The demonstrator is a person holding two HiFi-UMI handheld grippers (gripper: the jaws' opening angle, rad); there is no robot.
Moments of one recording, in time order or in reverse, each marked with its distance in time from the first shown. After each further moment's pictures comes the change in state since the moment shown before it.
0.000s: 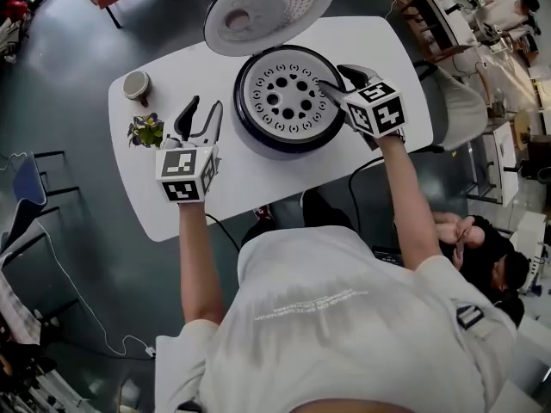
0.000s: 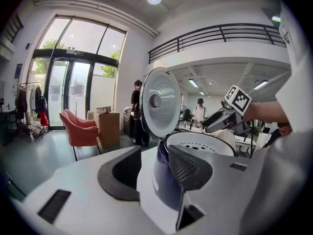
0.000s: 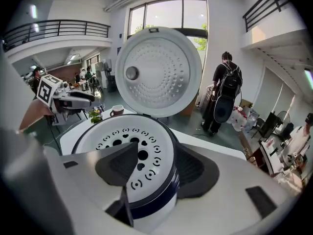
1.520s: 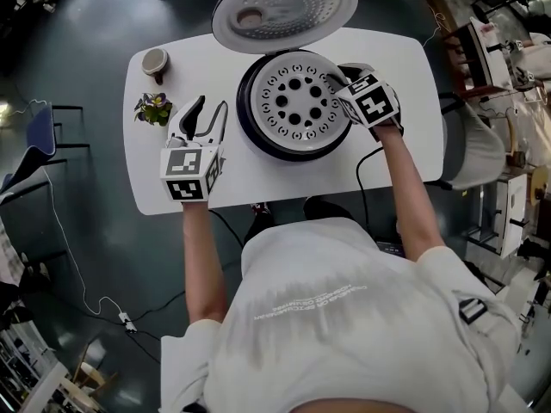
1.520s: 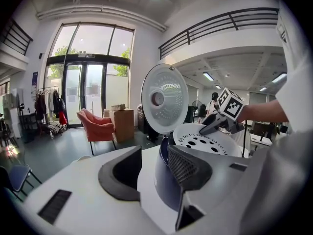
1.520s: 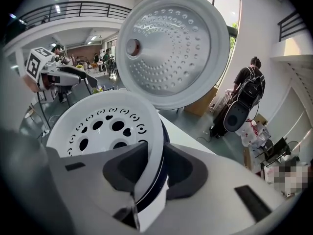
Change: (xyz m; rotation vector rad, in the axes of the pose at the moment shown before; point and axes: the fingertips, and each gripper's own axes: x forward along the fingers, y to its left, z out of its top) left arm -0.009 -0.015 -0.008 -0.036 0.051 0.200; right arm 0.065 -0.023 -0.005 -0.272 0.114 0.102
